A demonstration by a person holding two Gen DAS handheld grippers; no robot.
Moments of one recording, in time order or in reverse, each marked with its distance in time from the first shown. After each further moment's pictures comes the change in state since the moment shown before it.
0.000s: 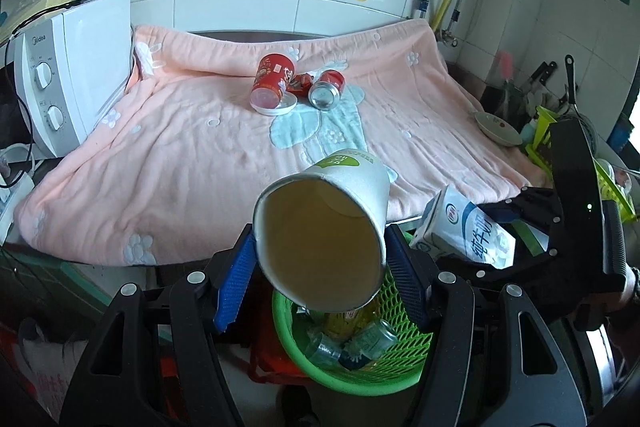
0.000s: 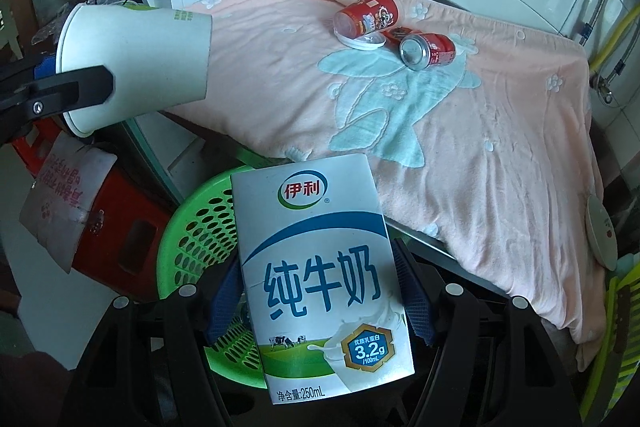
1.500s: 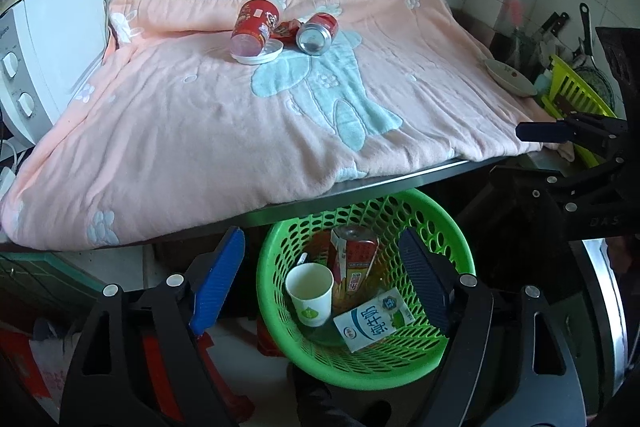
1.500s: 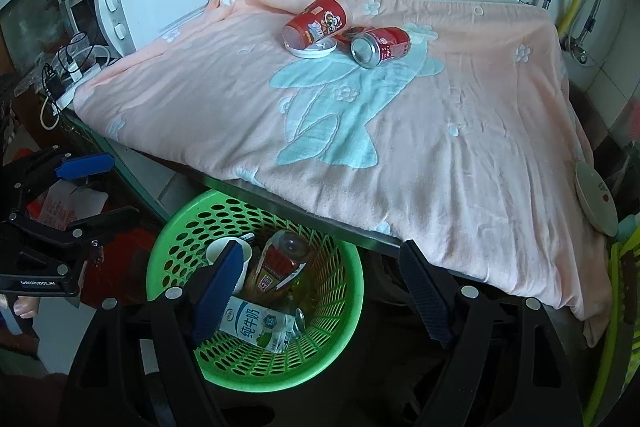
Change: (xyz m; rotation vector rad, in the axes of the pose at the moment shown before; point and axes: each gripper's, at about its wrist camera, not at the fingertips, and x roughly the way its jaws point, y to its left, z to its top) left arm 0.056 -0.021 -0.015 0.049 0.157 0.037; right arm -0.006 -0.057 0.011 0.152 -0.015 0.002
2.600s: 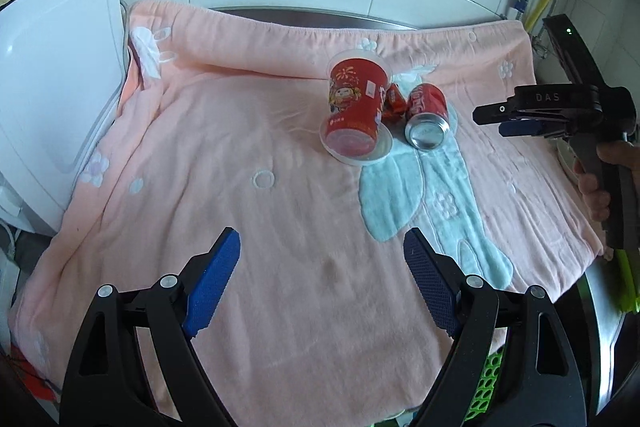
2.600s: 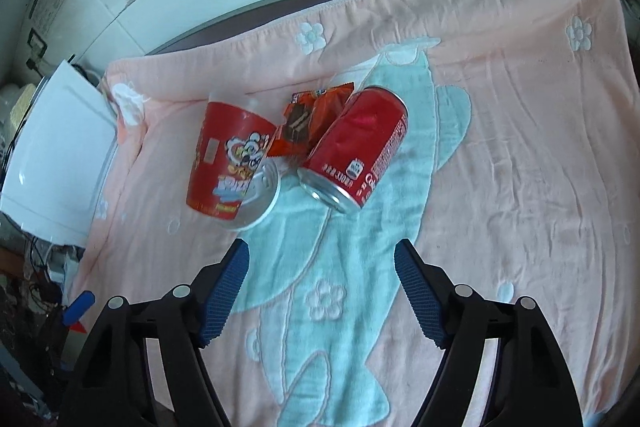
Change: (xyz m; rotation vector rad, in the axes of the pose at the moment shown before) left arm 0.087 0.134 0.160 -0.114 -0.025 0.051; right arm 0.168 -0.117 0.255 0.416 0.124 0.153
